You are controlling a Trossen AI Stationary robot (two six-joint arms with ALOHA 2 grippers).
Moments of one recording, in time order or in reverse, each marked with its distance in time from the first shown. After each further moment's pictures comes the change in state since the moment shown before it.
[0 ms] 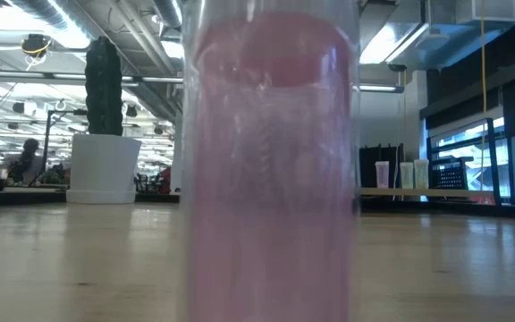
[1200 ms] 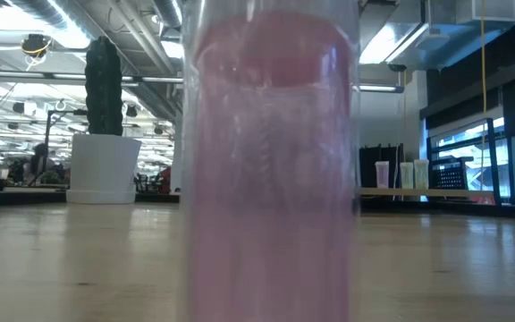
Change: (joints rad) left arm 0.000 0.000 0.000 0.000 -0.001 0.000; right arm 0.002 0.078 -0.001 0.034 -0.049 0.092
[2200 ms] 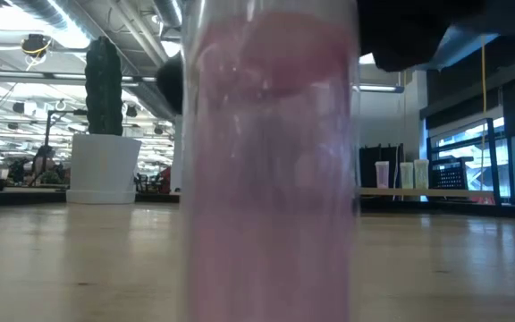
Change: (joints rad) left arm 0.000 0.000 0.000 0.000 0.000 0.000; right arm 0.007 0.139 0.001 0.127 -0.004 0.014
